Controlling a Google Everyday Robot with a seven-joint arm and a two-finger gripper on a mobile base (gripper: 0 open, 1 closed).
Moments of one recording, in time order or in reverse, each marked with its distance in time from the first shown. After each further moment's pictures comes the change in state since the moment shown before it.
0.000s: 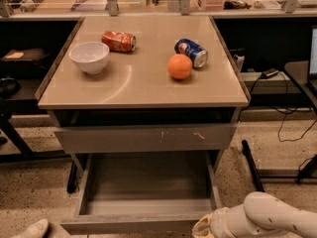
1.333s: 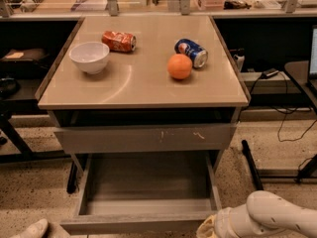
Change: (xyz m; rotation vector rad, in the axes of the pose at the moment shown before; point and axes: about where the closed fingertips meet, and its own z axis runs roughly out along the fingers) arm 0.009 0.004 -0.013 -0.008 0.054 0.040
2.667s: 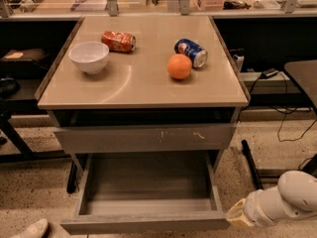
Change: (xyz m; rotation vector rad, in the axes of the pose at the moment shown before) arm 0.033 -0.042 -0.100 0.107 0.108 0.213
